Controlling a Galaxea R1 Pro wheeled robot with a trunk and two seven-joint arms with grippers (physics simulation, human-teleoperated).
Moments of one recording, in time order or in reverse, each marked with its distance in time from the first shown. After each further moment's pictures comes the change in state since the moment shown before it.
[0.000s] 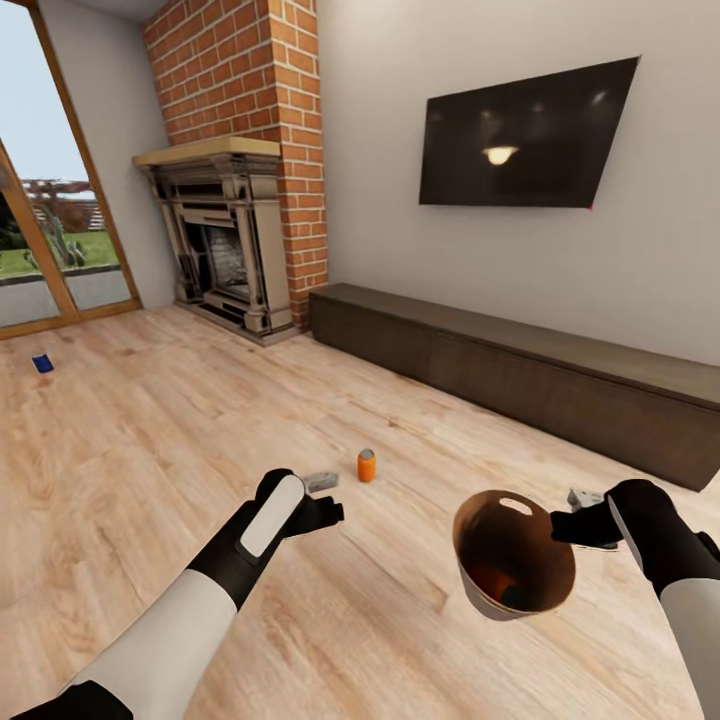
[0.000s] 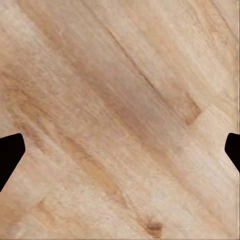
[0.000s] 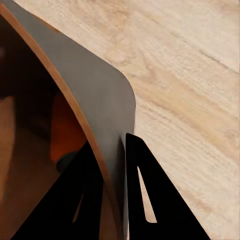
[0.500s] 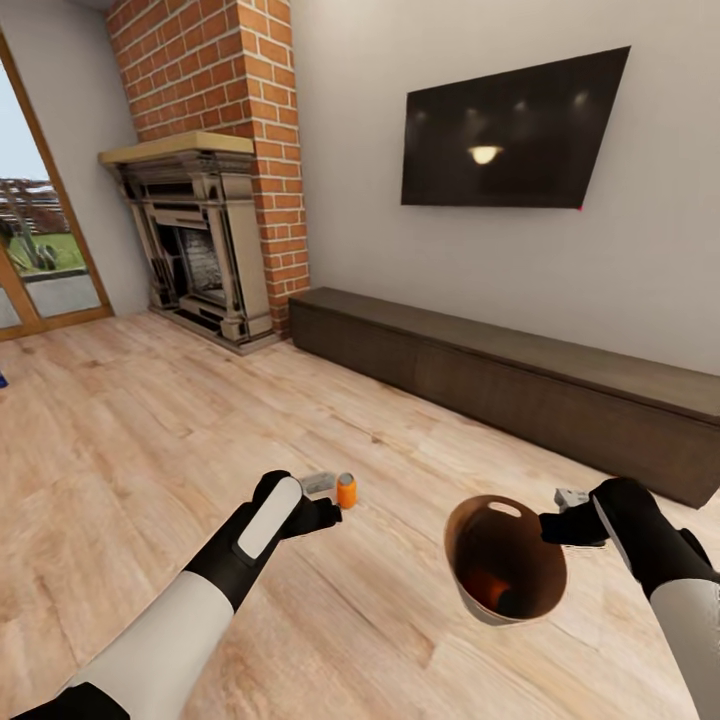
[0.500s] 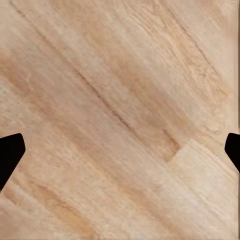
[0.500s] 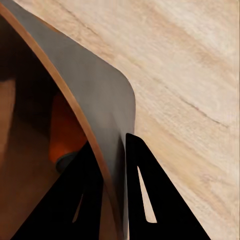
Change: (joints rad) left arm 0.005 0.010 0.000 0.002 -0.005 -0.002 -0.015; right arm 0.007 0.012 0.083 -0.025 -0.004 0.000 0.006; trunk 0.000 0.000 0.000
